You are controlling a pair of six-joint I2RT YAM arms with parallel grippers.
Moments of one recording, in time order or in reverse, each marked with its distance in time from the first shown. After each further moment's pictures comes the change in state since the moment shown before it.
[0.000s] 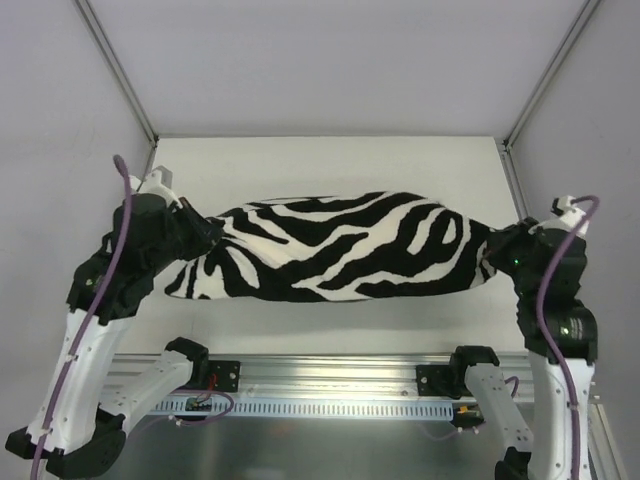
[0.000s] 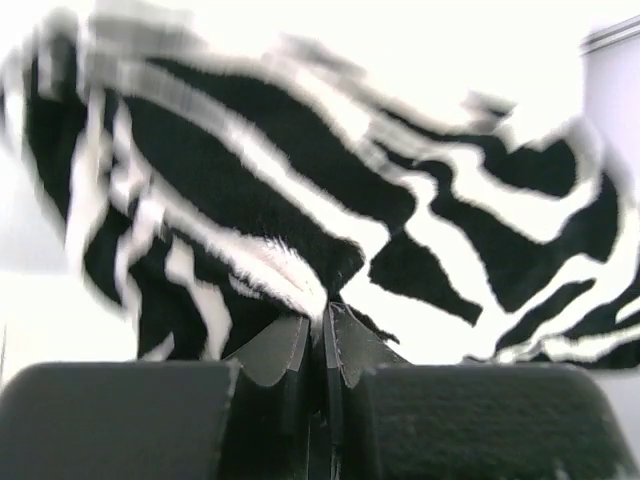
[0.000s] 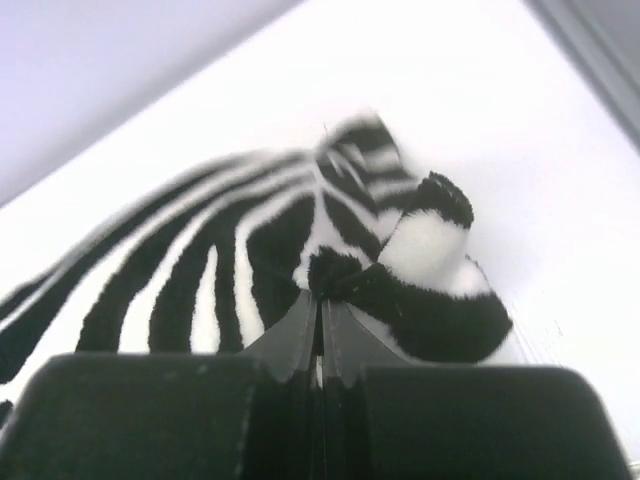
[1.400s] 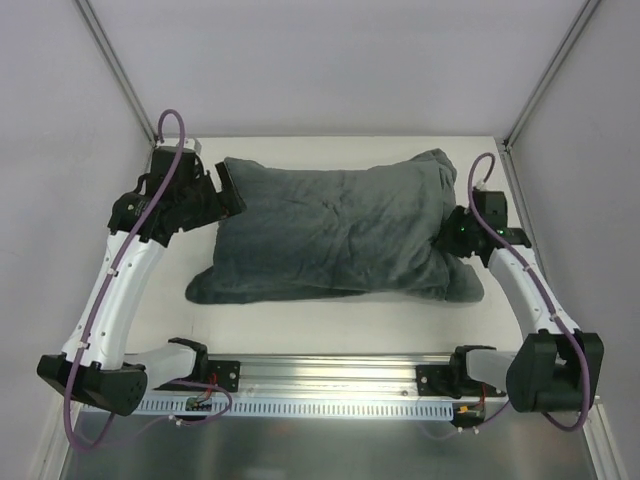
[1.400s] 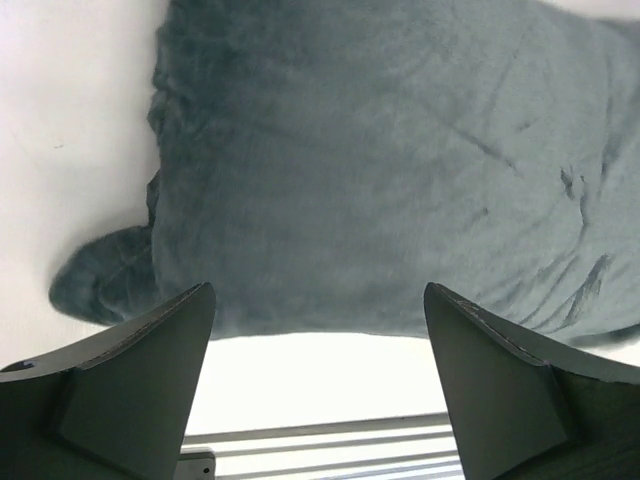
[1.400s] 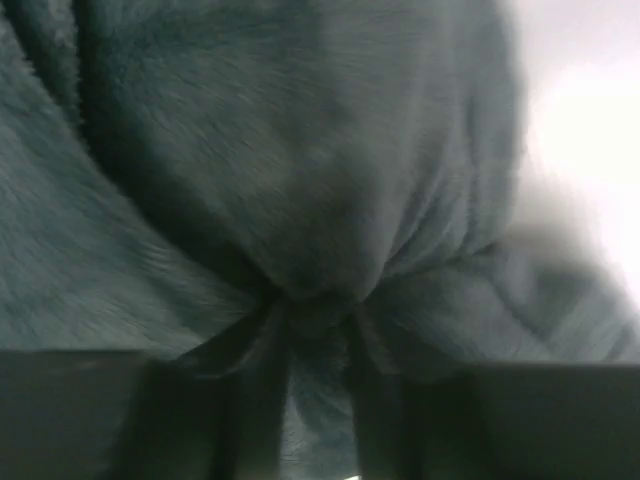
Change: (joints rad) left arm 0.137 0.346 0.184 -0.008 0.051 0.189; right arm 0.012 0.550 -0.106 0.210 -0.185 -0.026
